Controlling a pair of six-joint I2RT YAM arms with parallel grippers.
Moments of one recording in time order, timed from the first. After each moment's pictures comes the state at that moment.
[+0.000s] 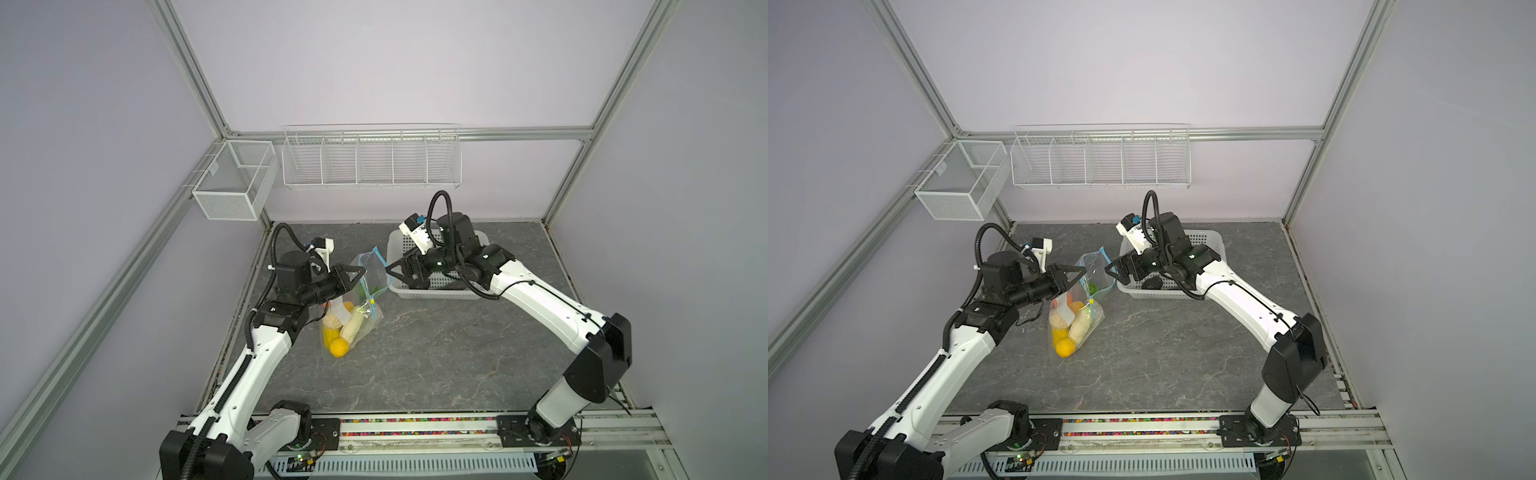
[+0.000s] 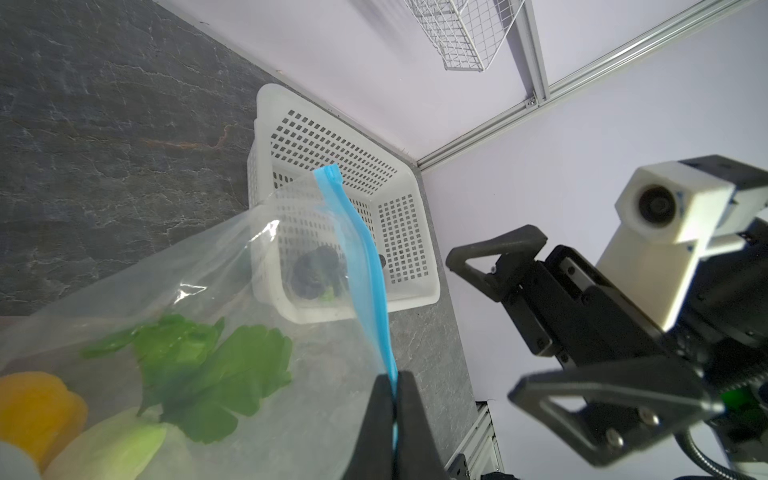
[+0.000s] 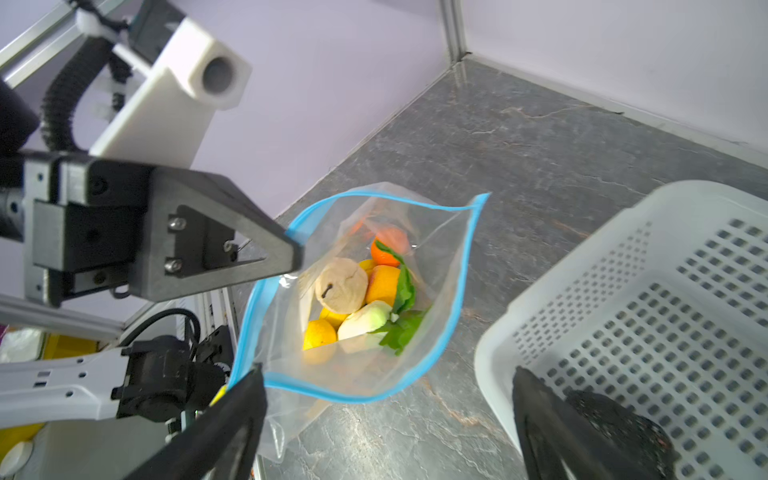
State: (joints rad) left arm -0.25 1.07 0.89 -0.20 0.62 -0.76; right arm 0.66 1.65 1.54 -0.47 -0.46 0.14
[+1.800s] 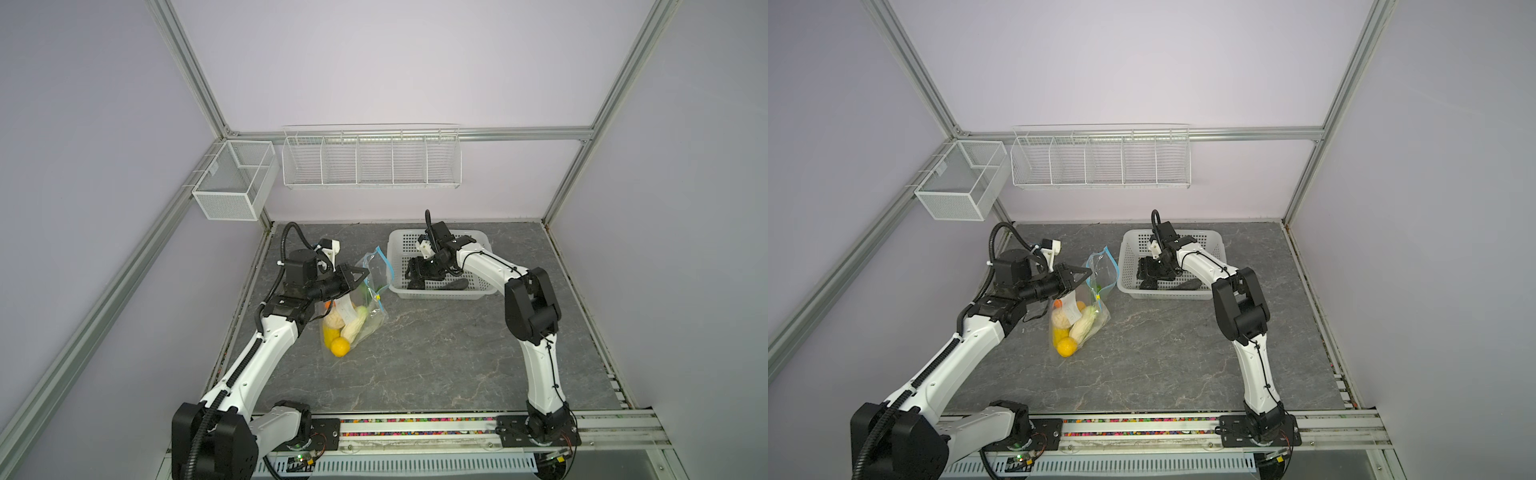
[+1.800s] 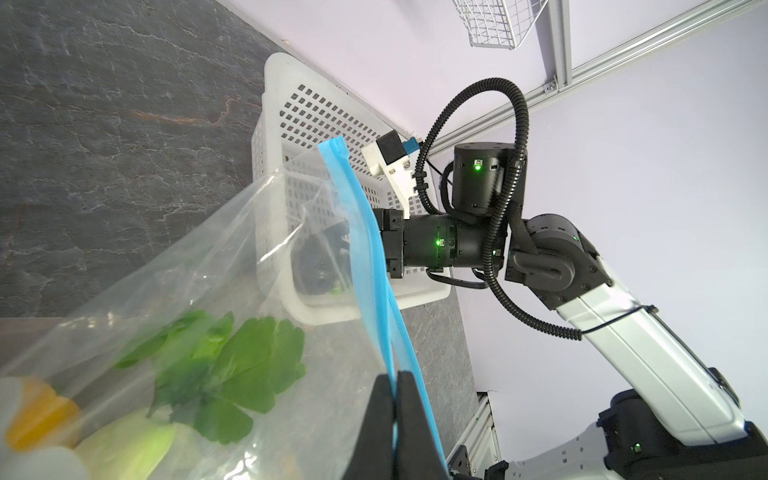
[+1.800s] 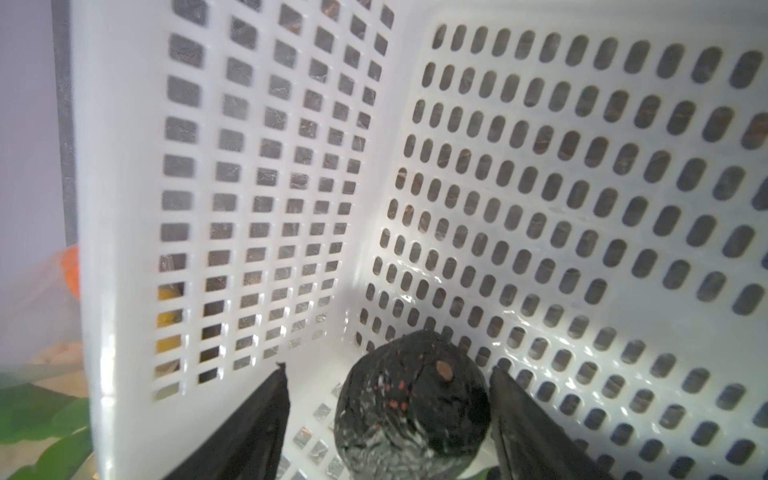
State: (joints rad) left arm -0.25 1.16 0.88 -0.15 0.65 -0.76; right arm 0.51 2.20 1.80 -0.72 -0.36 0.37
